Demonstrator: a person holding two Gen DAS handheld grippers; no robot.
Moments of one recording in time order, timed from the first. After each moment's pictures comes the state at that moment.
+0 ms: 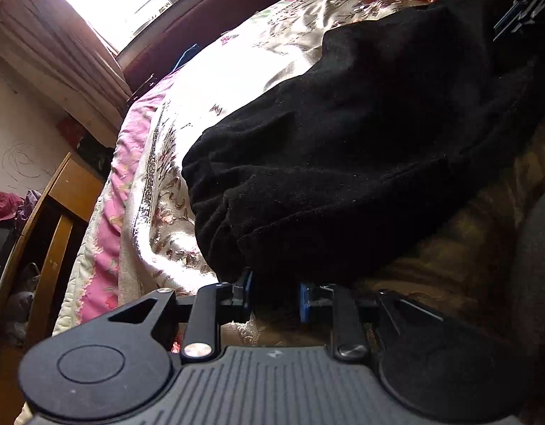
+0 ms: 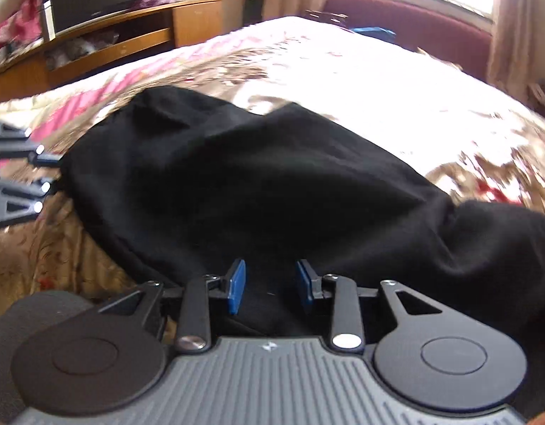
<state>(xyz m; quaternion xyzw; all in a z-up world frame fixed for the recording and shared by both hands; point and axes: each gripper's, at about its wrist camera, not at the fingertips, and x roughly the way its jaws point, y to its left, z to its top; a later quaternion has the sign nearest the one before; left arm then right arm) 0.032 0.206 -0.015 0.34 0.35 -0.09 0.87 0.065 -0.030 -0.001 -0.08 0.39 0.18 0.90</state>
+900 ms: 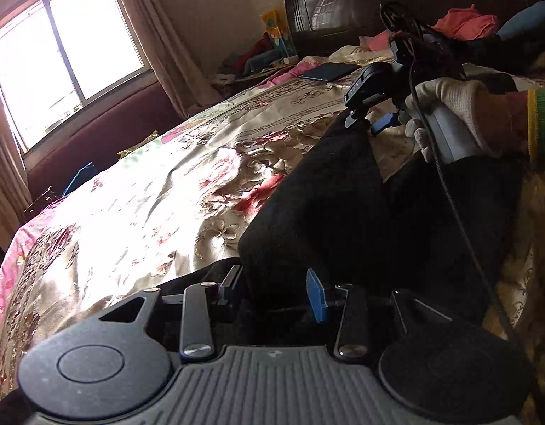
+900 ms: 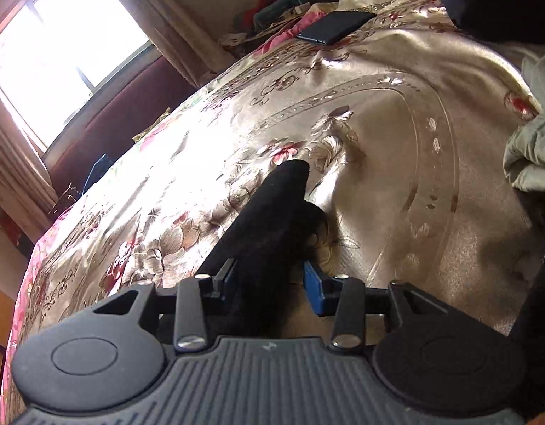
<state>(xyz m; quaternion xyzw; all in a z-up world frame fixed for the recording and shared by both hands) 0.071 -0.090 0.014 0.25 0.23 -0.30 0.89 0.181 -0.396 -0.012 0.33 0.26 -0.16 0.89</state>
